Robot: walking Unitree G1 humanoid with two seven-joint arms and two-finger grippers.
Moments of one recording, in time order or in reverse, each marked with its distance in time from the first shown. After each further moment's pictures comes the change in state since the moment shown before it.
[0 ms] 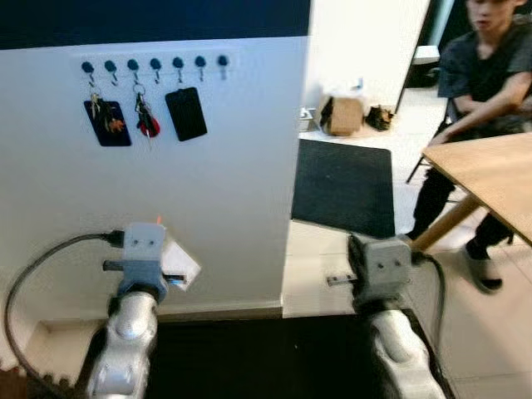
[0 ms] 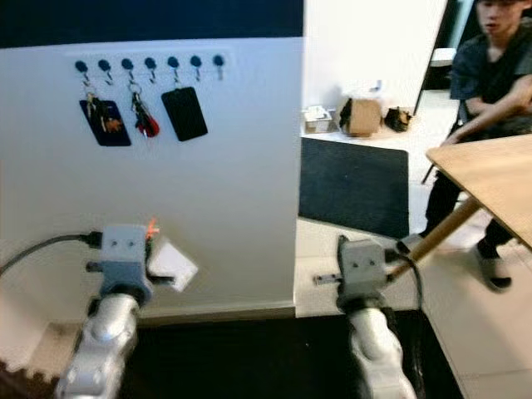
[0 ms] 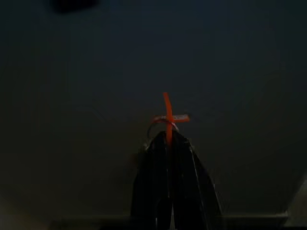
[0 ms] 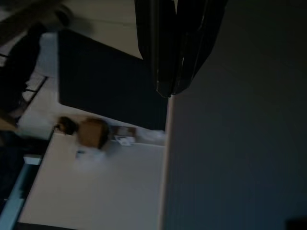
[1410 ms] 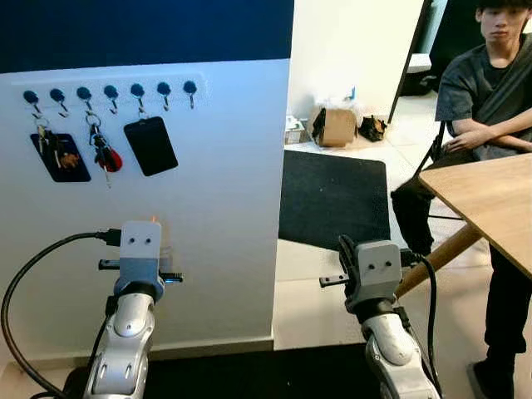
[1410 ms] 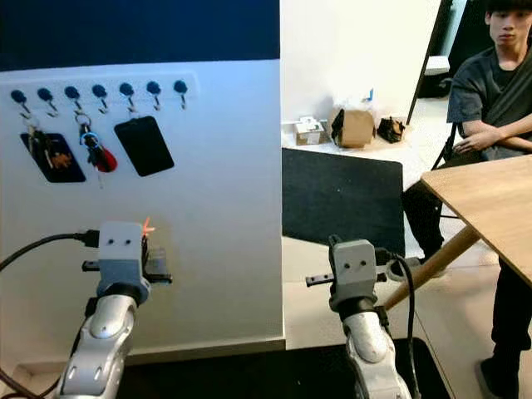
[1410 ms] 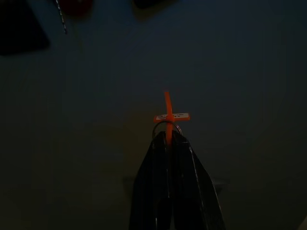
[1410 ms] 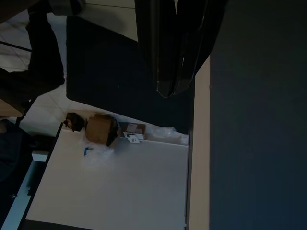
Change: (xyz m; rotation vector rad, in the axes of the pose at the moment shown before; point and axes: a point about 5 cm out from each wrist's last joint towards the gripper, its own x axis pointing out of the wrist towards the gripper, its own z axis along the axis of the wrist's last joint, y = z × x) left arm 0.004 -0.005 0.006 -0.003 -0.013 -0.009; right arm -0.004 -0.008 -0.006 -0.014 0.022 -0.028
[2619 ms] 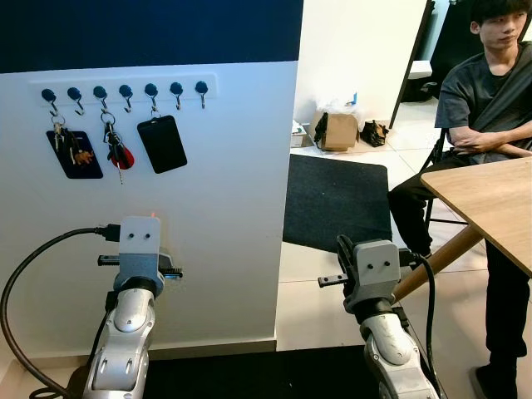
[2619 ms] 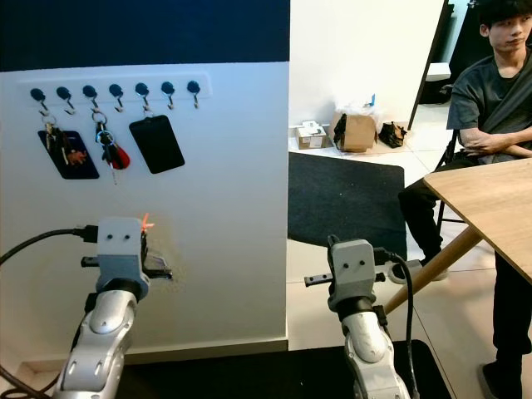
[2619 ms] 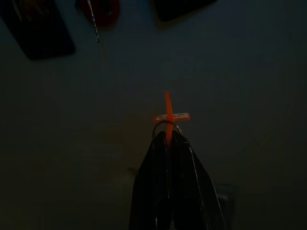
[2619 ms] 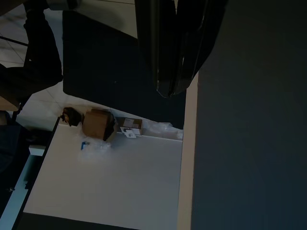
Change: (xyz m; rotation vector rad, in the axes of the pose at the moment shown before) left arm 0.002 0.001 0.004 -0.003 -0.008 0.008; right arm 0.001 0.002 0.001 0.003 -0.002 0.003
